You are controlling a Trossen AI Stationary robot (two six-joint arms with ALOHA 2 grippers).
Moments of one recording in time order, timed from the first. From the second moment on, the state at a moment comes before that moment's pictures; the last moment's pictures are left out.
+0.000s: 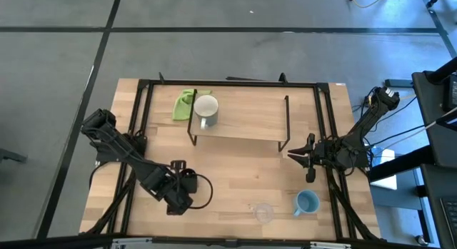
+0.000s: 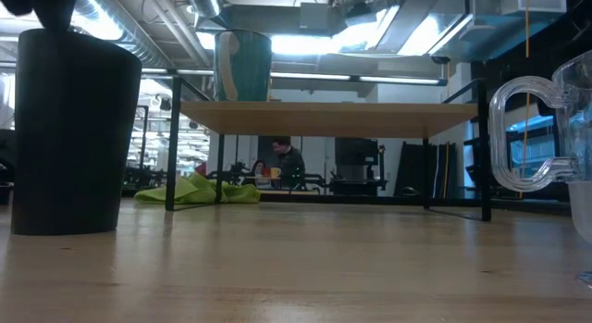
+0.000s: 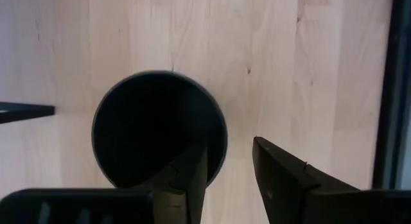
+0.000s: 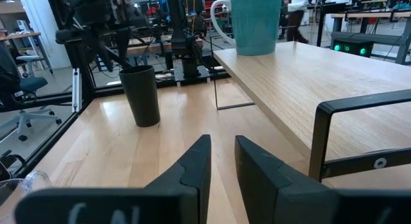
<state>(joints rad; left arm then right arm) -0.67 1.64 1.38 -1.12 -0.22 -0.69 0.88 0.54 0.01 0.42 1.04 0.23</state>
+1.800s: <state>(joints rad) -0.58 1.68 1.57 -1.15 -0.17 -0.58 0.88 0.54 0.01 0.42 1.04 0.23</state>
